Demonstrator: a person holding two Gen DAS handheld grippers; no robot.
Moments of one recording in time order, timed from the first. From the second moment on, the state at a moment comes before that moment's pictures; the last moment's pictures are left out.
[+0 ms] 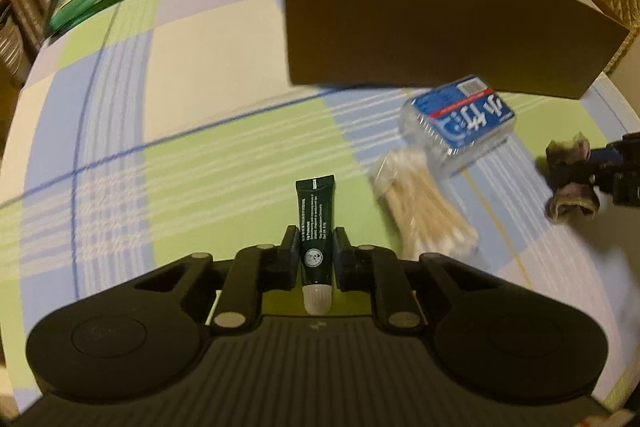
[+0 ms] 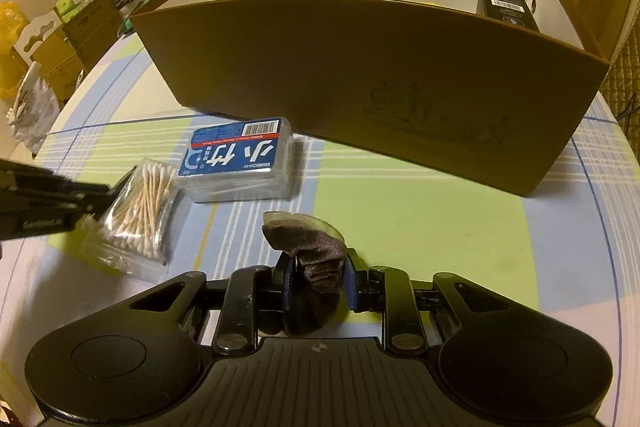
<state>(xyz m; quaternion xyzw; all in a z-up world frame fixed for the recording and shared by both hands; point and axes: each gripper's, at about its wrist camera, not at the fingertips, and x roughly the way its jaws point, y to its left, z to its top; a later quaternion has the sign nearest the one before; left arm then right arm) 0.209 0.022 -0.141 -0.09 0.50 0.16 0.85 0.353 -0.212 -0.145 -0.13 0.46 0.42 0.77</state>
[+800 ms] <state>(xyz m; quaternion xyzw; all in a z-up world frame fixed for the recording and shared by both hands) 0.192 0.015 -0.136 -0.12 0.51 0.19 0.83 0.338 -0.206 -0.143 -0.16 0.46 0.44 0.76</state>
